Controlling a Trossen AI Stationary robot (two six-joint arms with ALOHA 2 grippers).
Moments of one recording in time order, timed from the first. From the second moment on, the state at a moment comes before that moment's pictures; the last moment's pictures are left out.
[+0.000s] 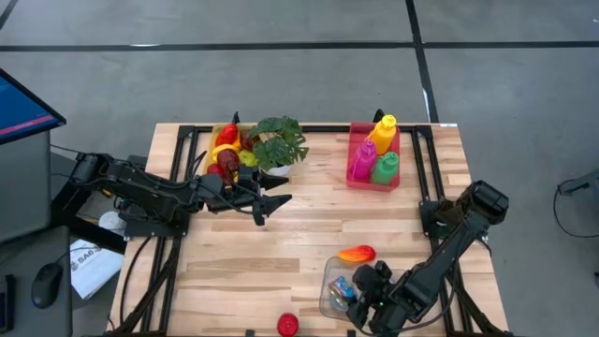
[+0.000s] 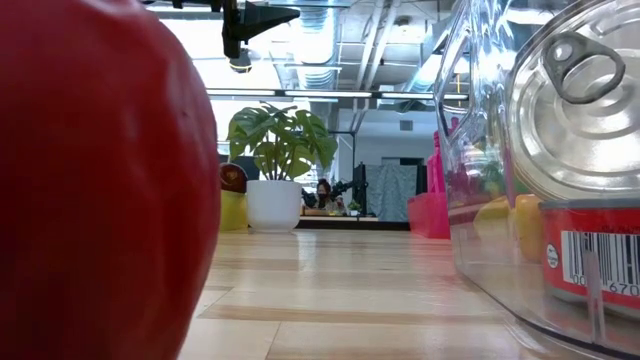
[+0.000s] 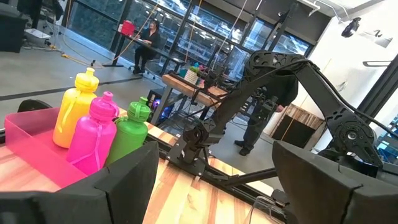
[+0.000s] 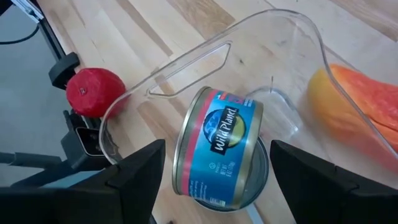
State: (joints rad) left arm -0.14 1.22 0.65 0.66 -0.34 -0.42; right arm 0.87 1.79 1.36 -0.77 0.58 1.50
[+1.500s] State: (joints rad) left arm -0.14 1.22 0.65 0.65 -0.34 -0.42; right arm 0.87 1.86 1.44 -0.74 0.55 1.44
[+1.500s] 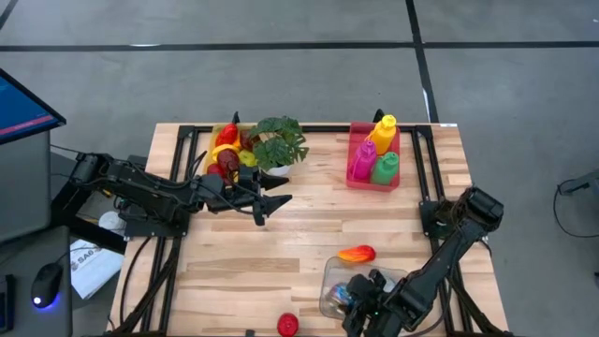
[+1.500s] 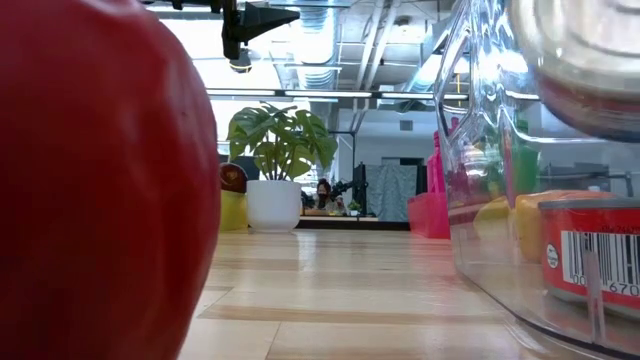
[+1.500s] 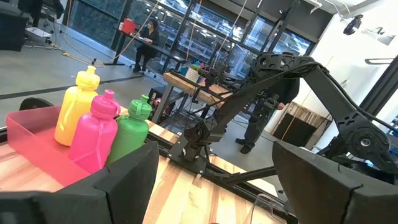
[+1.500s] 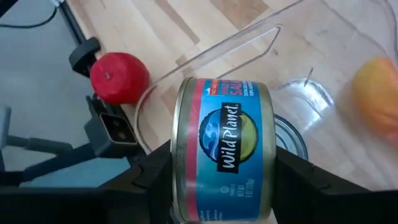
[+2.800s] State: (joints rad) left arm -0.14 1.22 0.65 0.65 -0.34 -0.42; right arm 0.79 1.83 1.44 -0.89 0.32 1.57
